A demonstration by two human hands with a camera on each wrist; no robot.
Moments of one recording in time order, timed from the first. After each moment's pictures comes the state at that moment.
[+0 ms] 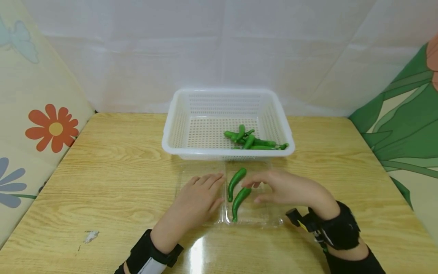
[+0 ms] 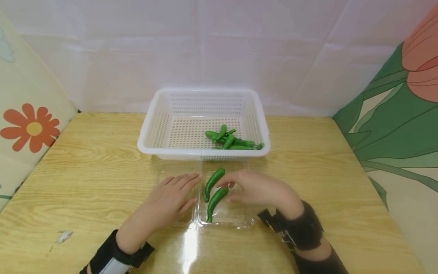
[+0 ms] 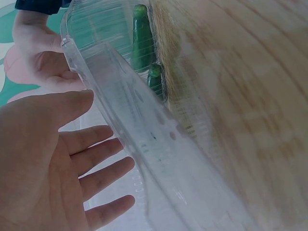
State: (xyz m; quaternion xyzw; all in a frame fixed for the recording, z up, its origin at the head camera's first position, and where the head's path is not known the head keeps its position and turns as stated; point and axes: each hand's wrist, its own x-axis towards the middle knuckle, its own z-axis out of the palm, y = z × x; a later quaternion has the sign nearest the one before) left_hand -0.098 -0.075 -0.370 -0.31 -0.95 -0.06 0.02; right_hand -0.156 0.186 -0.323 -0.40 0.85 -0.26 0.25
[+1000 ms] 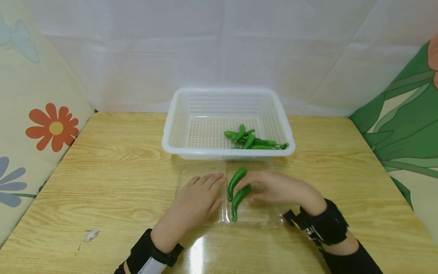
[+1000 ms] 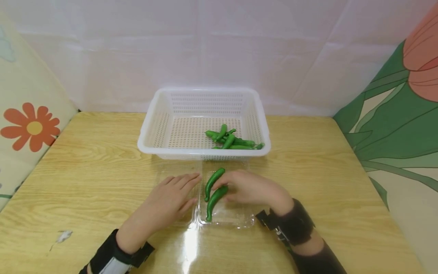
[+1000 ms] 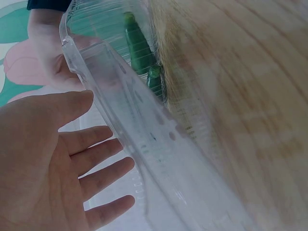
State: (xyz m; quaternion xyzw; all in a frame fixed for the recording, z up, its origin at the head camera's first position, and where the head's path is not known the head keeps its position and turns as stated) left_hand -0.098 -0.075 -0.370 -0.31 -0.95 -0.07 0.02; right_hand -0.165 0.178 -0.352 -0.43 0.84 -0.26 0.22
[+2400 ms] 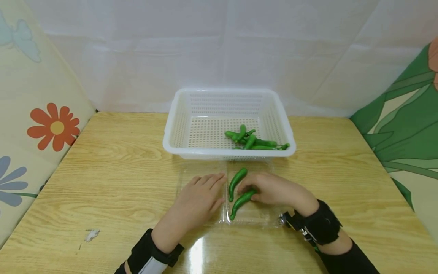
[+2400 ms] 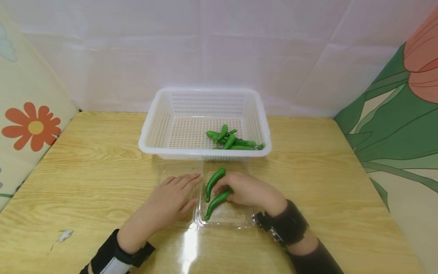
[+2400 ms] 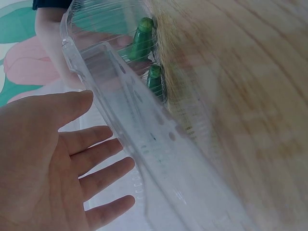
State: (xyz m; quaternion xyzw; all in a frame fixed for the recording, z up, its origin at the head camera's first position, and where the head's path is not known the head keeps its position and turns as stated) left_hand -0.098 -0.075 -0.369 -0.31 -0.95 -0.07 0.02; right_hand -0.167 0.169 -0.364 -0.42 0.85 -0.23 0.20
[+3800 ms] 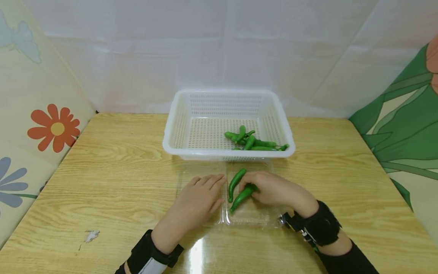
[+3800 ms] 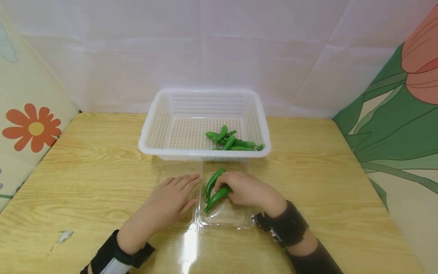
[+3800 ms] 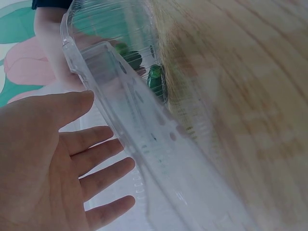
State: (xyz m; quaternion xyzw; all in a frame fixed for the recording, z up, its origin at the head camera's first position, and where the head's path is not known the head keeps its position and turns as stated) left_hand -0.098 -0.075 -0.370 -0.31 -0.95 -0.06 0.03; right_hand -0.164 0.168 -0.364 -0.40 0.87 -0.22 0.17
